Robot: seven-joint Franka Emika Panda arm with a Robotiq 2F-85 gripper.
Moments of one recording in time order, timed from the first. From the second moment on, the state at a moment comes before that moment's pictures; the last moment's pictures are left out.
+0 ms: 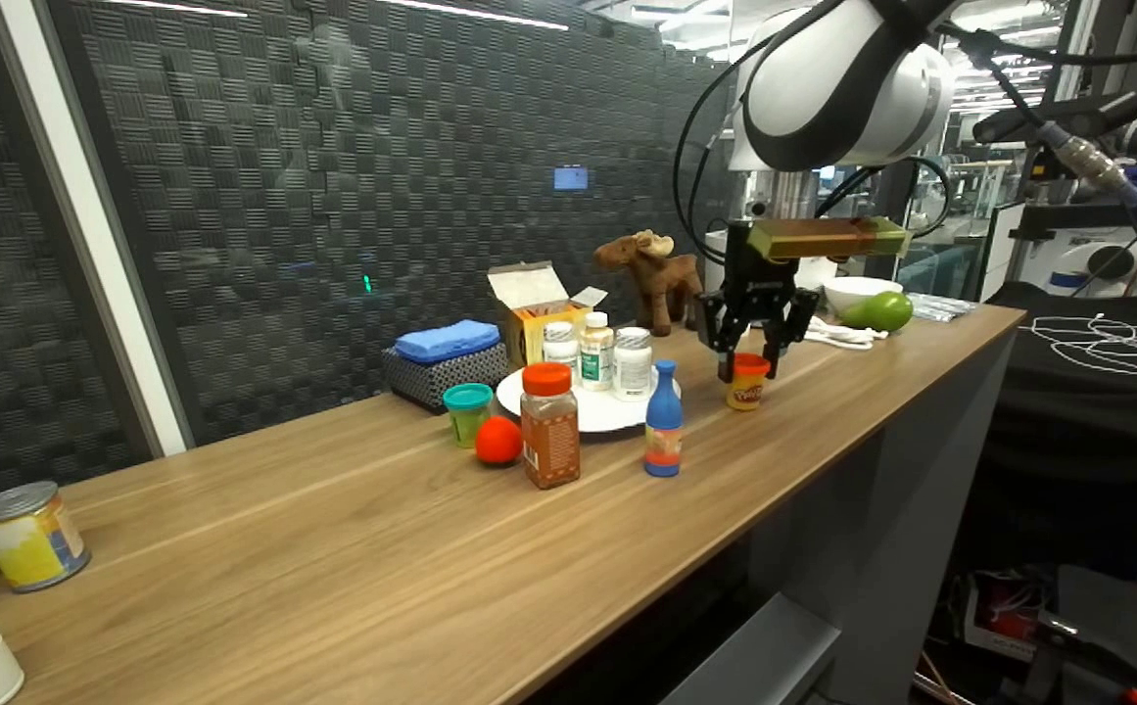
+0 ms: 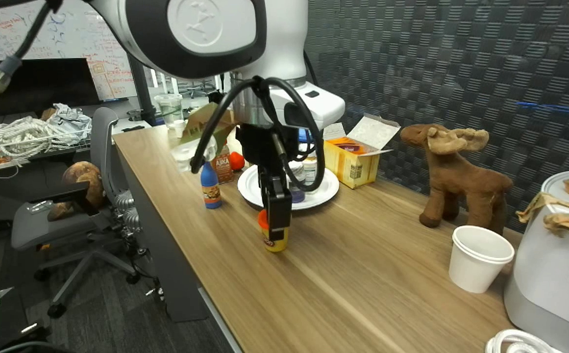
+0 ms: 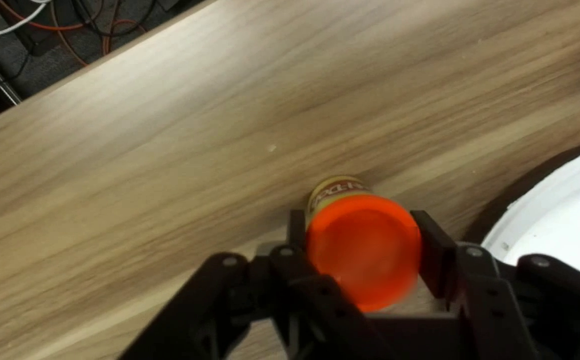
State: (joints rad) arm -0.11 0.09 -0.10 -2.25 0.02 2.36 0.38
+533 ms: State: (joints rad) arm -0.09 0.04 -0.10 -2.17 -0.15 2.34 0.54
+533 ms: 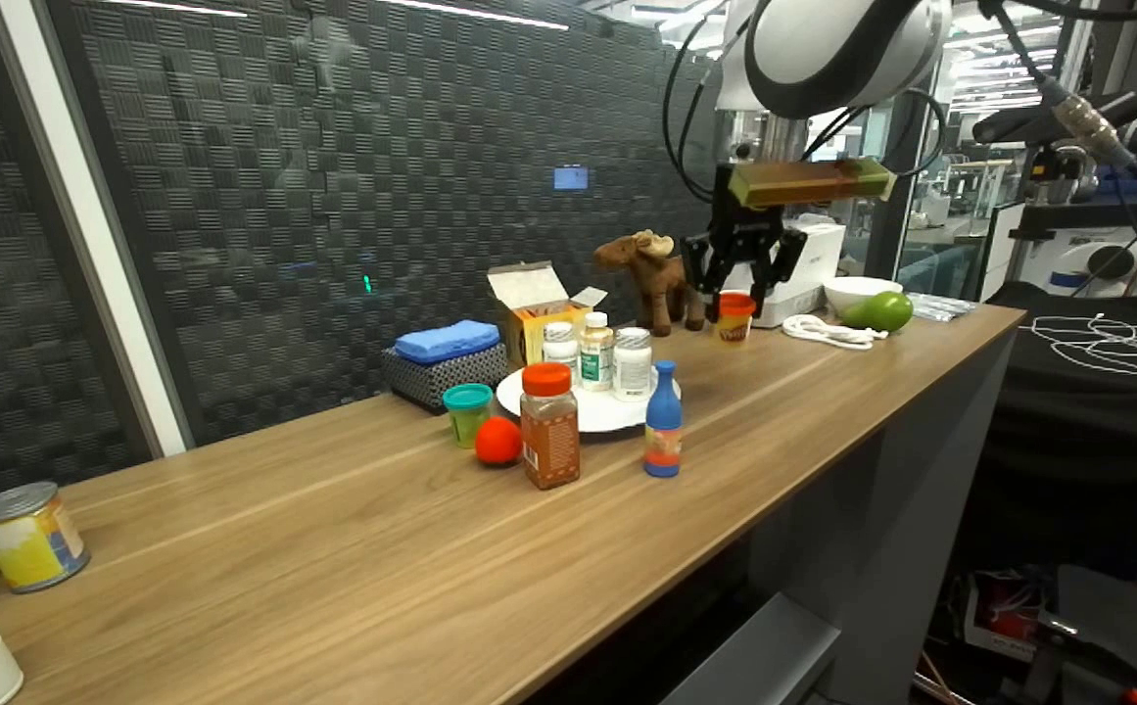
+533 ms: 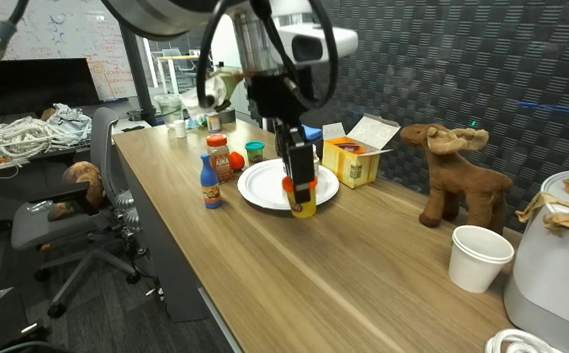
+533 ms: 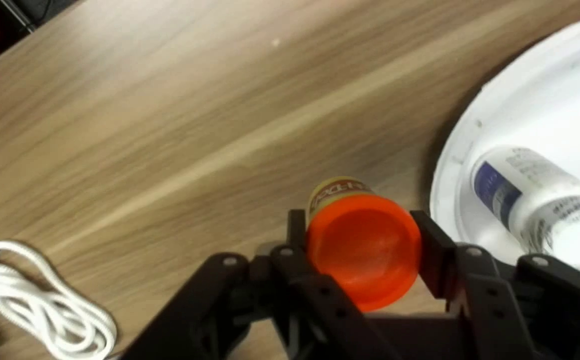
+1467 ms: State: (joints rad) arm 0.05 0.21 0.02 -1.81 -0.17 2.21 0.71
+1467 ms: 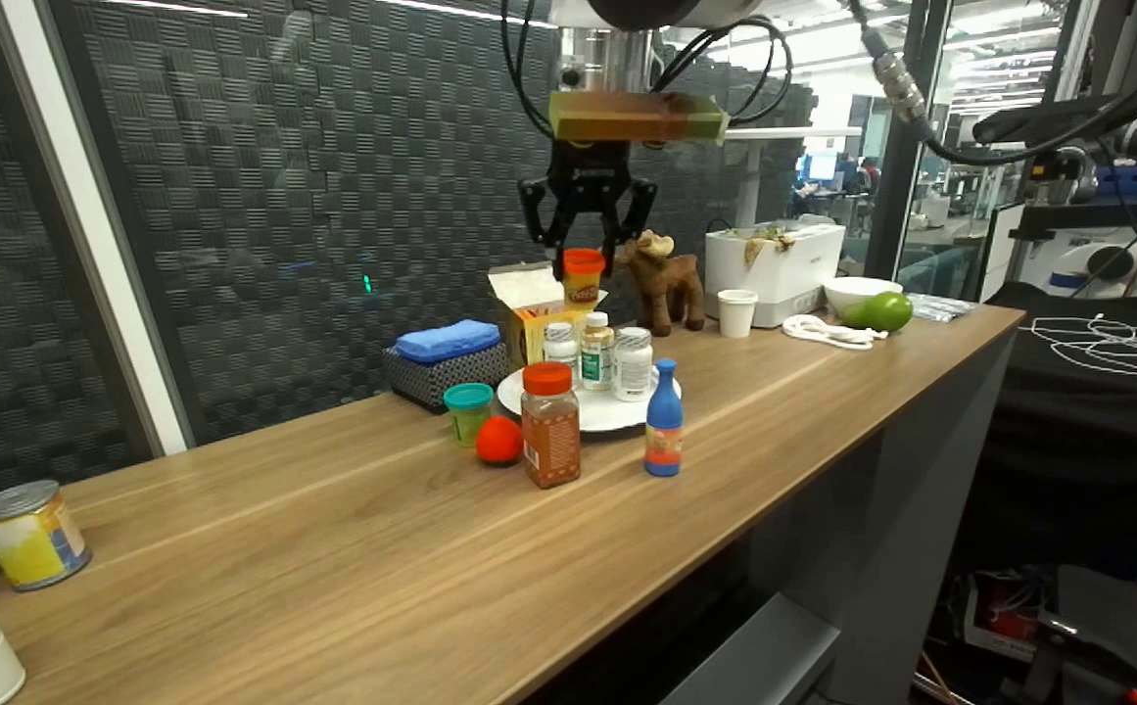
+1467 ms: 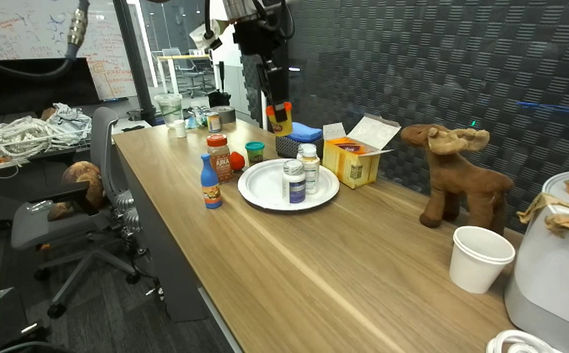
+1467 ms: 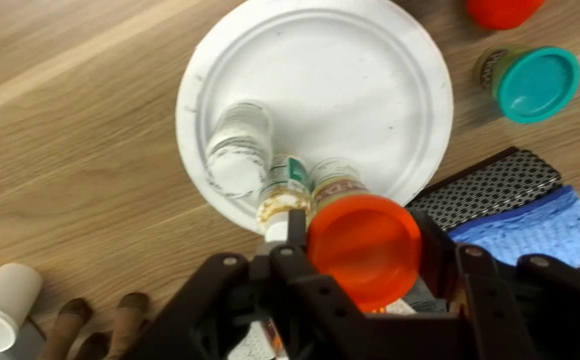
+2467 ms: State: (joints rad) arm 0.05 0.49 -0.01 -1.57 0.02 2.16 0.64
